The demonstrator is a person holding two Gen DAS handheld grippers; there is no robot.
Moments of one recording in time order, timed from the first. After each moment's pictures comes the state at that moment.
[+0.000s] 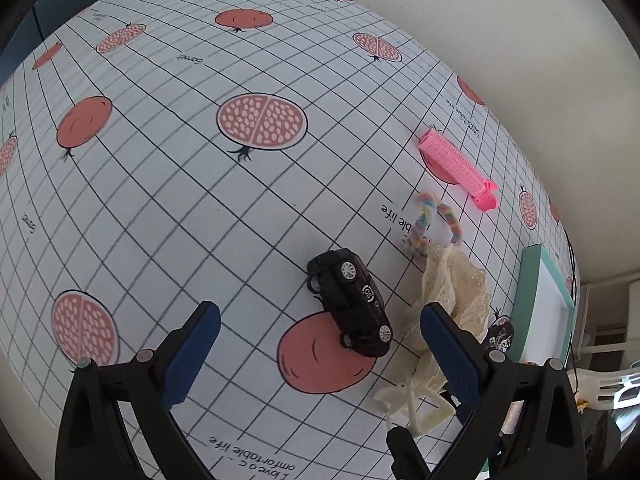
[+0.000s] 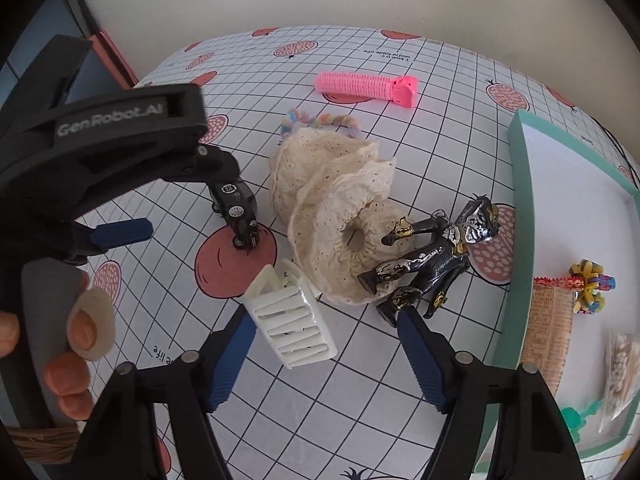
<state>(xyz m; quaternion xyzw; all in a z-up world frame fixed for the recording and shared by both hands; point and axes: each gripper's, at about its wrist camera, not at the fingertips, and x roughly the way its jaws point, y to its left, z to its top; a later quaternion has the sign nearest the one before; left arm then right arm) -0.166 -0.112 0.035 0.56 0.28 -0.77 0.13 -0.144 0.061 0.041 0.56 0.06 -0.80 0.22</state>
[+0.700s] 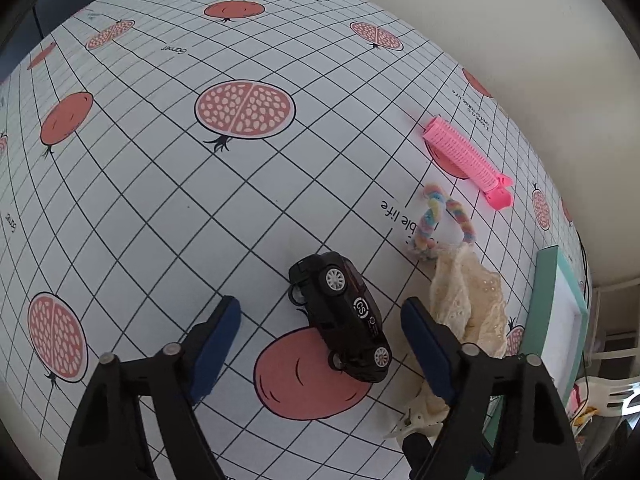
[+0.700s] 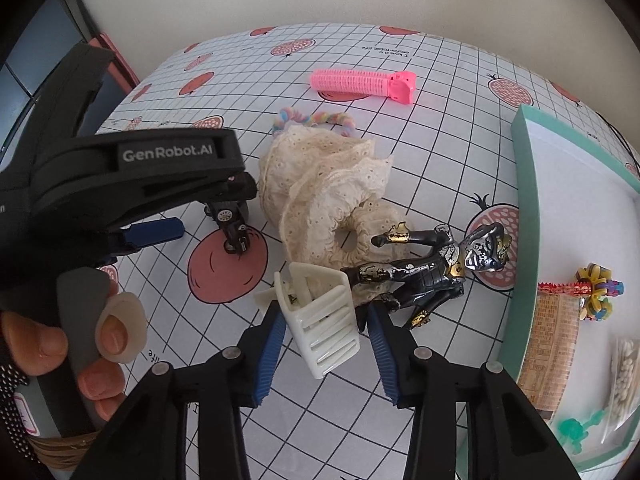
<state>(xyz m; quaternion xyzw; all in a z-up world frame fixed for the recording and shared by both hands) -0.176 -0.101 0.016 0.56 0.27 -0.77 0.15 -0.152 0.066 0.035 0.56 0.05 -0.80 0.22</state>
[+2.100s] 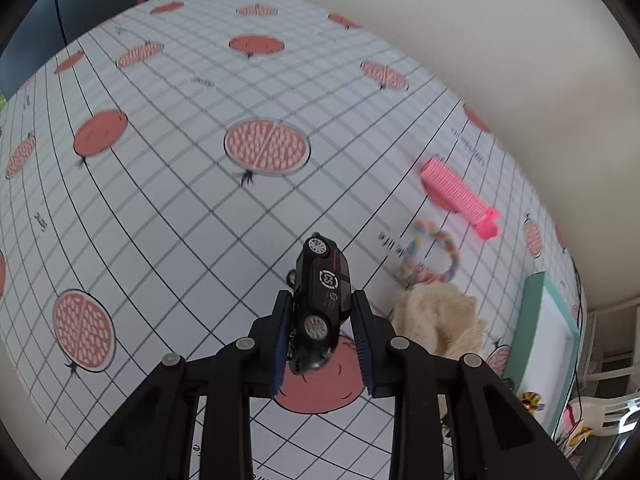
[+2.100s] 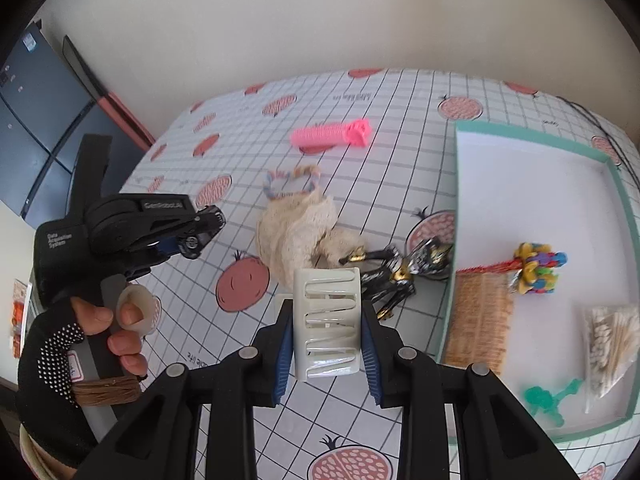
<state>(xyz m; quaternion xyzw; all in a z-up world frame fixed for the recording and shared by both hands) -0.145 -0.100 0.058 0.51 0.28 -0.79 0.18 -0.135 0.141 0.093 0.51 -0.05 -0.83 0.23</state>
